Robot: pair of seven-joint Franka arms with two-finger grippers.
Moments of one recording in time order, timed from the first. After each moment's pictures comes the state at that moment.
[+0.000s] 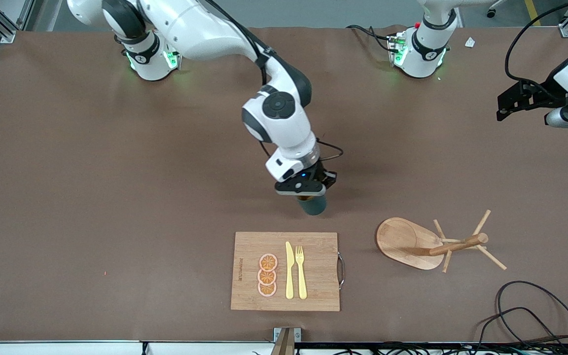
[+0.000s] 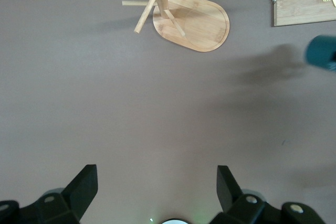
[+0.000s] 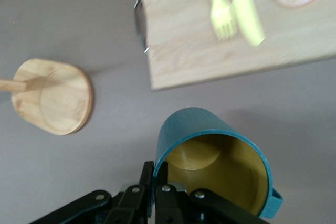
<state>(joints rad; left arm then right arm) 0.04 0.00 -0.15 -1.49 0.01 1.46 0.02 0.83 0.88 0.01 -1.14 0.06 2.45 1.00</state>
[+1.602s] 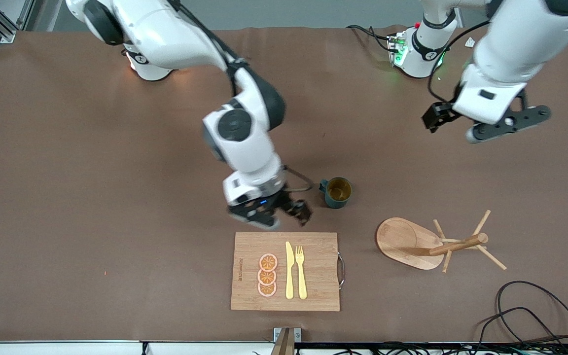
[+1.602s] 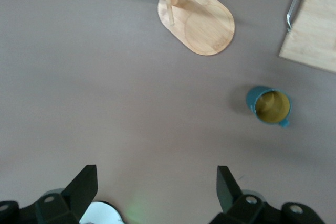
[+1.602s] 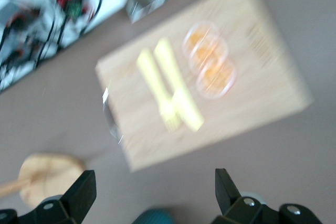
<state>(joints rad) -0.16 0.09 -0.27 -1.49 0.14 1.46 -0.74 0.60 0.79 -0.03 -1.01 0.06 2.17 0.99</state>
